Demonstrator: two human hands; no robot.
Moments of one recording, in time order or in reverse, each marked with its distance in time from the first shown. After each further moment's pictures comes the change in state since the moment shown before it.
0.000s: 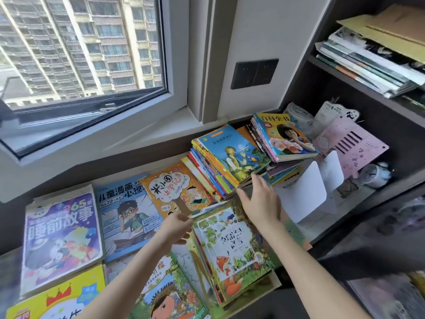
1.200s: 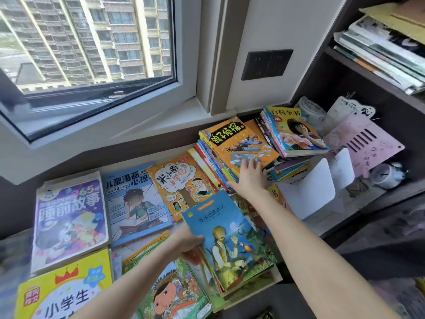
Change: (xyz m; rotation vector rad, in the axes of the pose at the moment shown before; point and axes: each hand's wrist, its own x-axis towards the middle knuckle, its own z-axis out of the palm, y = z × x) left_hand -0.010 -0.025 0.027 -0.016 -0.234 -0.196; right_hand 0.060 -0.015 0.033 -0.437 -0.261 -0.047
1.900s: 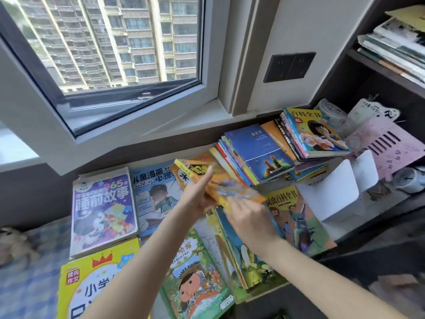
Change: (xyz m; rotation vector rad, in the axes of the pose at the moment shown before) left_hand -0.032 0.052 -0.052 -0.813 0.064 0.349; right_hand -0.122 -0.049 0.008 0.115 0.677 -0.639
